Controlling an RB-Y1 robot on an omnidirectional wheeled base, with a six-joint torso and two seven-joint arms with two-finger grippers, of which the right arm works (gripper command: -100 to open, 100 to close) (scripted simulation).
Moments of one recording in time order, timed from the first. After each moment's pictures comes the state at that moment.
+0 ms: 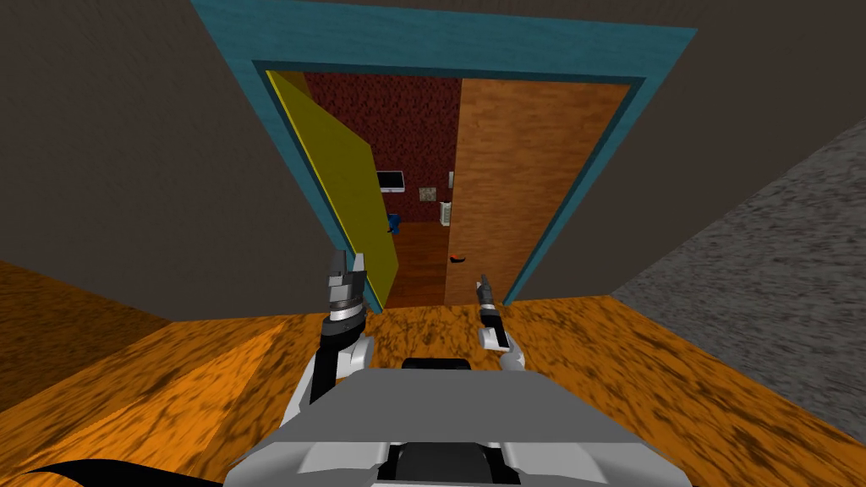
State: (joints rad) arm -0.04 -0.07 -0.03 -1.04 -0.12 -0.78 0.07
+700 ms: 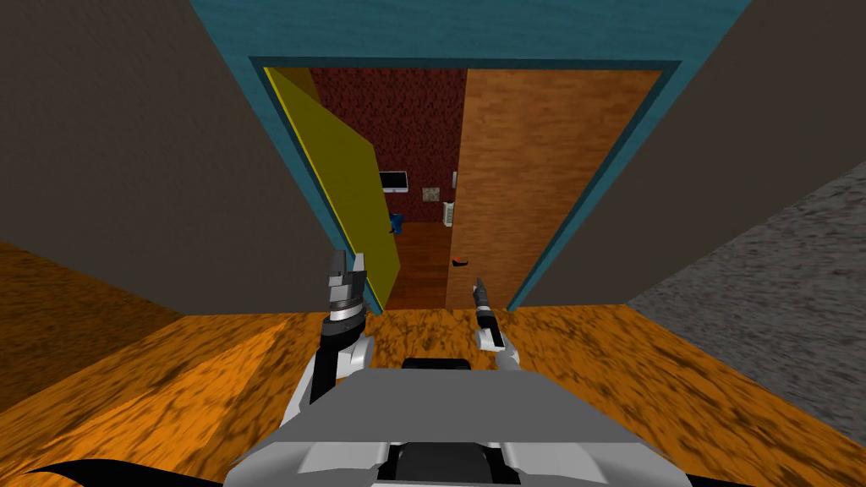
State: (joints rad) arm -0.12 -0.06 -0.02 -0.86 -0.13 -0.80 0.07
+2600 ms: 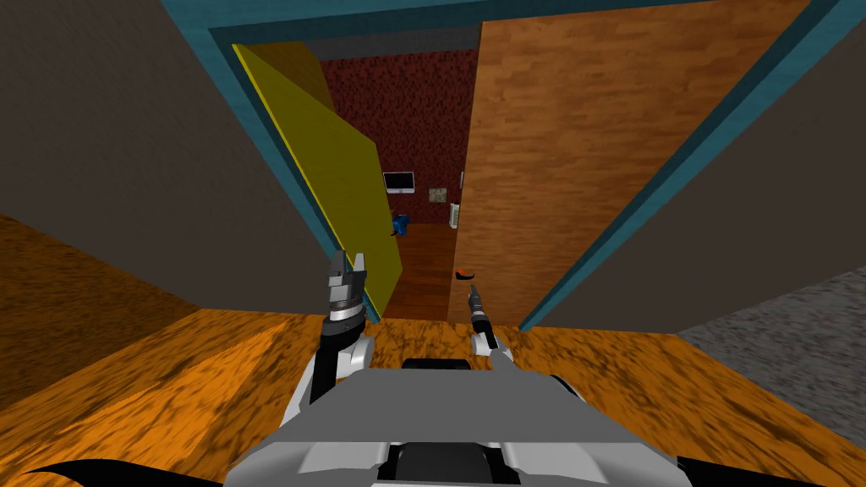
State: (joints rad) arm -0.26 -0.04 -0.02 -0.48 -0.15 -0.86 0.07
